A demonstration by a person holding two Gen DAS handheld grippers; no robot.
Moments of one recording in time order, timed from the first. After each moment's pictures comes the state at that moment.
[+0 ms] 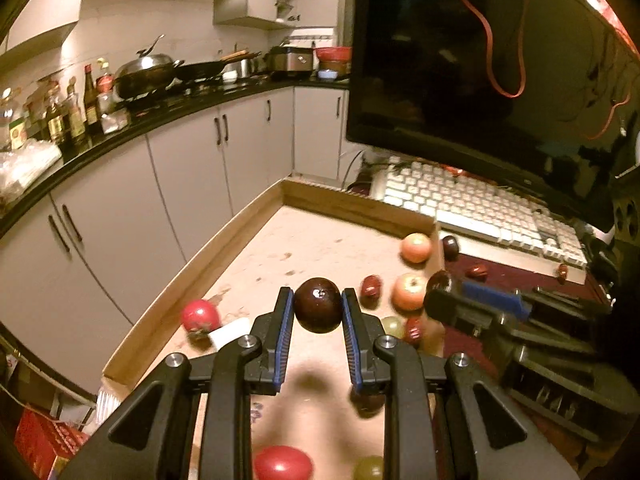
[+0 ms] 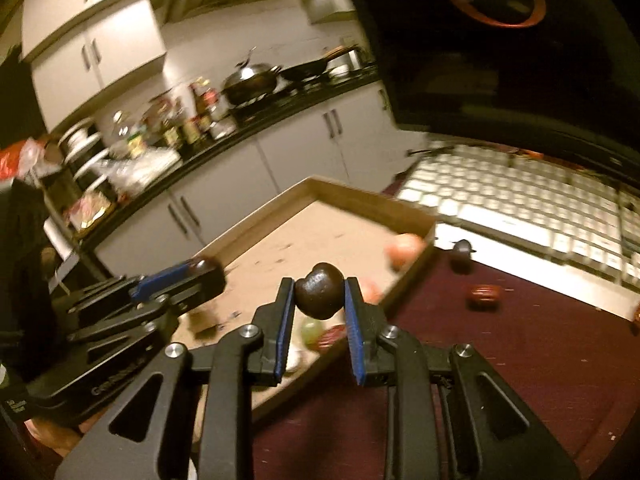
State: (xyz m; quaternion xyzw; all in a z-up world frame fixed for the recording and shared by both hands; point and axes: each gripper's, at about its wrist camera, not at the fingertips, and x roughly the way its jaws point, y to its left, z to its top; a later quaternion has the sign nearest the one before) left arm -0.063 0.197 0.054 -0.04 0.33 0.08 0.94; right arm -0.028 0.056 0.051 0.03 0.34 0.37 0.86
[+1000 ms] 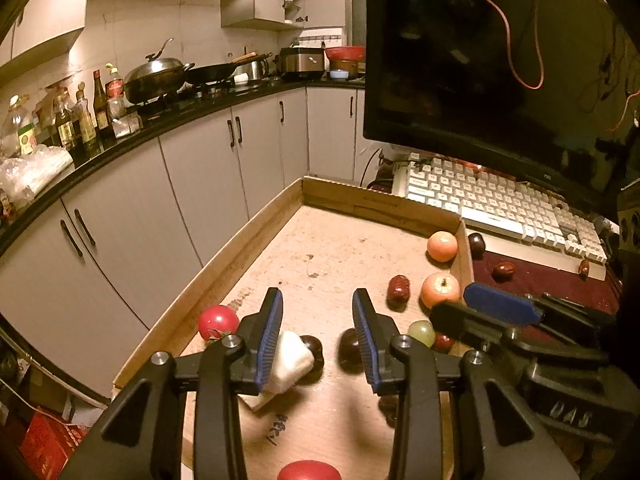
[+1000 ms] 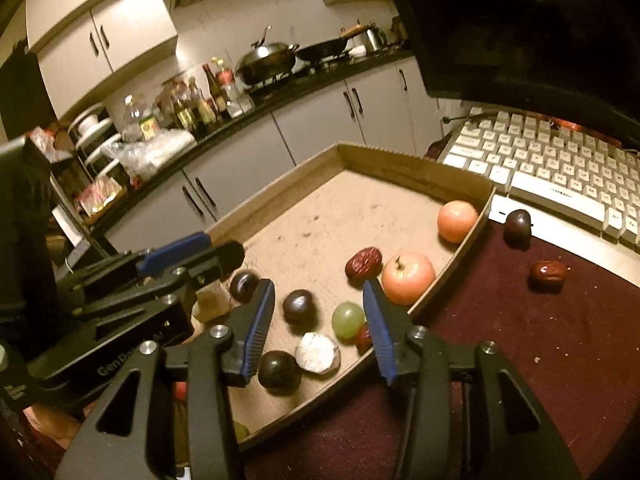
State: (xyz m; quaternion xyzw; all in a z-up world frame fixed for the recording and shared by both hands) left arm -0.060 0.201 0.049 -0.02 0.33 0.10 0.94; right arm -0.023 0.067 0.026 0.06 0.35 0.39 0.85
